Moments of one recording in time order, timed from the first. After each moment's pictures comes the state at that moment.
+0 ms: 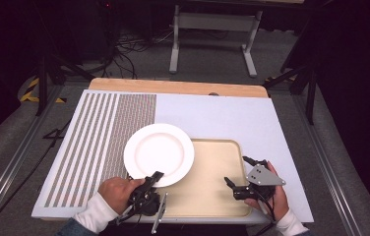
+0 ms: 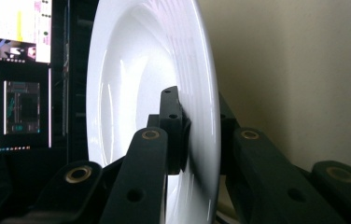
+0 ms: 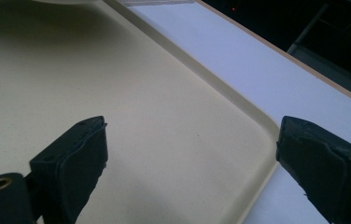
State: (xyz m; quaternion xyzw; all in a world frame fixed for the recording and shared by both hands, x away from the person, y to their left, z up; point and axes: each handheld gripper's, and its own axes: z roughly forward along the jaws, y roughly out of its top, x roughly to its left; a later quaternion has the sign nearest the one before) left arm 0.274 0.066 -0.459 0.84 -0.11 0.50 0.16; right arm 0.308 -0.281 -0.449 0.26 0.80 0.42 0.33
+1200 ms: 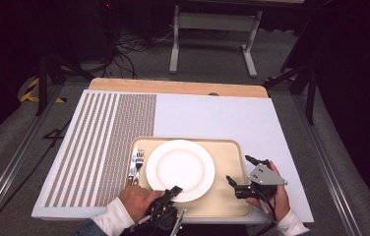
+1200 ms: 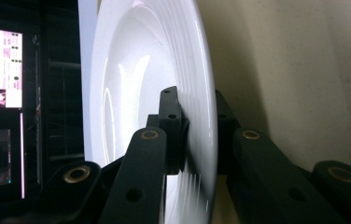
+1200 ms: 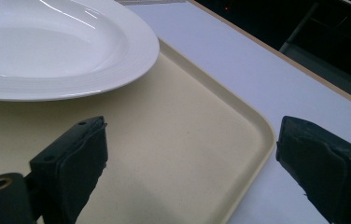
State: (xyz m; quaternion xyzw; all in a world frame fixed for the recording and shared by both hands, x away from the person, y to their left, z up) left arm 0.256 0.026 -0.477 0.85 -0.17 0.45 0.19; right arm 0.308 -0.285 -0.448 0.27 0.80 0.41 0.34
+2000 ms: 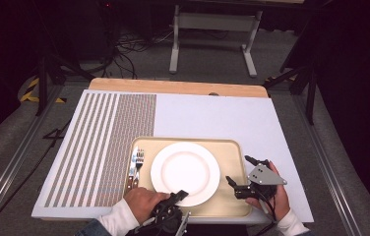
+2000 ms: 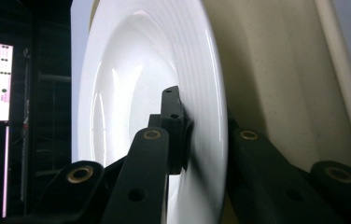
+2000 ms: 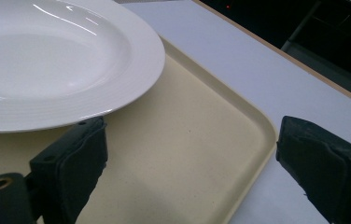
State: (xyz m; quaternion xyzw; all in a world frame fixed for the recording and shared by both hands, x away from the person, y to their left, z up) left arm 0.253 0.015 -0.478 0.86 -0.18 0.43 0.21; right arm 0.308 -0.284 -0.449 0.27 0.80 0.41 0.34
